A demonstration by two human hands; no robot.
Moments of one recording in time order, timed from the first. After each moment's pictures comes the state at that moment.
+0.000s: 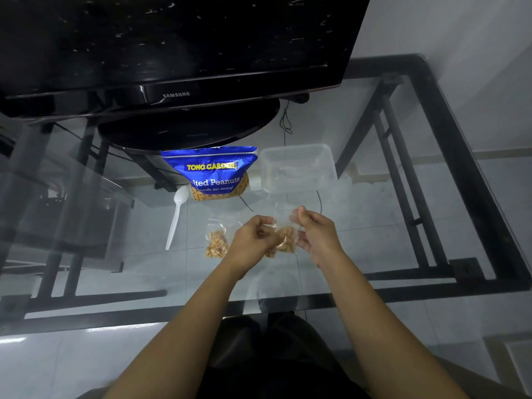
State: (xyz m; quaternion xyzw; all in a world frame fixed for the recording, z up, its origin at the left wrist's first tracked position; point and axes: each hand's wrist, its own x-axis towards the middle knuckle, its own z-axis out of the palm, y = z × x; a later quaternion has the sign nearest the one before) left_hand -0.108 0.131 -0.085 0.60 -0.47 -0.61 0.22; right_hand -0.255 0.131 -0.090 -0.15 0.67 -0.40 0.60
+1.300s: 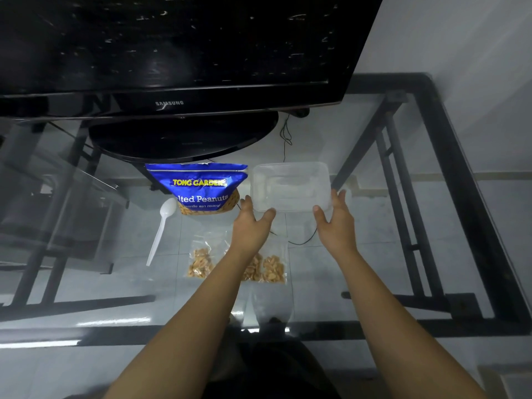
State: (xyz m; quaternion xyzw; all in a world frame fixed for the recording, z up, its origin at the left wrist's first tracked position) left_hand -0.155 0.068 -0.084 0.70 -0.44 -0.51 0.23; right_hand -0.321 0.077 -0.108 -0.49 0.75 -0.27 0.35
